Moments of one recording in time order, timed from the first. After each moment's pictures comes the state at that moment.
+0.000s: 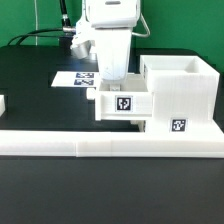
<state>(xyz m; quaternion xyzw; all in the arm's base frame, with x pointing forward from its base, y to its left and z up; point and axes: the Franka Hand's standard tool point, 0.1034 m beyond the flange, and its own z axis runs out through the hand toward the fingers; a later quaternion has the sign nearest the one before) 0.543 0.004 0.054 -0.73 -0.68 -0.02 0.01</state>
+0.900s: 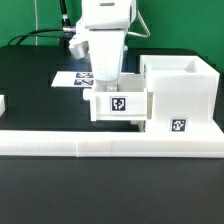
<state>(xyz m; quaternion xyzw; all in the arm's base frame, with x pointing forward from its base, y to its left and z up) 0.541 0.001 0.052 -0.75 -0.66 -0.02 0.02</state>
